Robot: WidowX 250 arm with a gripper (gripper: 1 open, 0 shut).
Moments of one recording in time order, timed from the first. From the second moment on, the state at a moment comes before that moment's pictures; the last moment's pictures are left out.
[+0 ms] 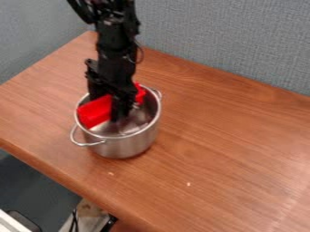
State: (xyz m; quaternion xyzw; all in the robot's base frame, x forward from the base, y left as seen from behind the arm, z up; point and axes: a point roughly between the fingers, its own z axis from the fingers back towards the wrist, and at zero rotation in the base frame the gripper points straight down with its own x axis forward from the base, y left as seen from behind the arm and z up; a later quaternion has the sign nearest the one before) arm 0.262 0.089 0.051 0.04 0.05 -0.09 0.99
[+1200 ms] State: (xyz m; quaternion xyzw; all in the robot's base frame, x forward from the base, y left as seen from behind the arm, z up) arm 0.259 0.108 0.040 0.02 0.02 -0.09 1.00
